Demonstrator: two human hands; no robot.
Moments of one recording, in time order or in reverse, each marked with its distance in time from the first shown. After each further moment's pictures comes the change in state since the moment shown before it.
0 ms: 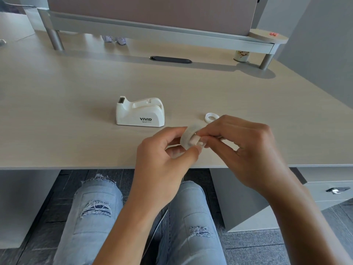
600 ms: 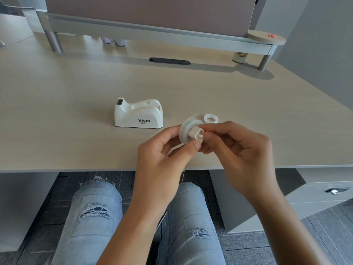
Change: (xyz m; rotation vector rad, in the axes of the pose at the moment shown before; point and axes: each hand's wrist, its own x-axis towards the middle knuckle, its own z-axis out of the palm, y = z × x) left_hand -0.001 -0.004 0.007 -0.234 0.013 -0.014; right_hand -0.012 -0.012 0.021 0.409 0.237 0.318
